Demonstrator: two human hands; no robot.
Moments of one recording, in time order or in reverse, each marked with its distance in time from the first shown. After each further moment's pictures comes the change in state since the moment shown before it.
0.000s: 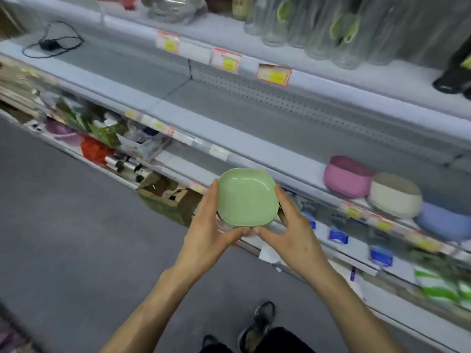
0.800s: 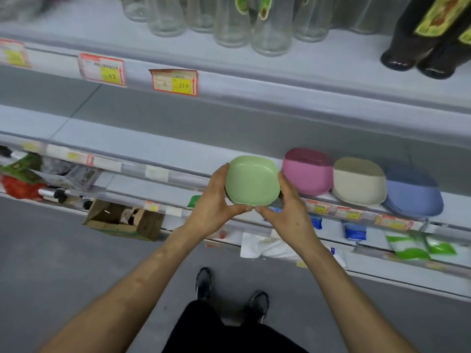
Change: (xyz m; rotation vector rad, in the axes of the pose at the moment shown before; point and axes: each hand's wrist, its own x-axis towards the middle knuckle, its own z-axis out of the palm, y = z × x) left_hand 0.202 -0.038 0.142 0.055 -0.362 0.088; right_hand 0.107 0.119 -0.087 -0.133 0.302 0.211
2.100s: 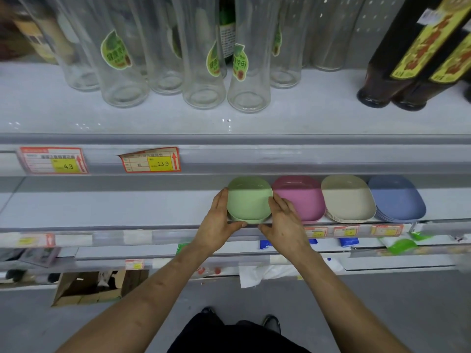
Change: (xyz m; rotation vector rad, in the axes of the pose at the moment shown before) left_hand 0.117 -0.062 0.020 0.072 -0.206 0.104; right_hand 0.081 0.014 0.015 -0.559 0.084 0.140
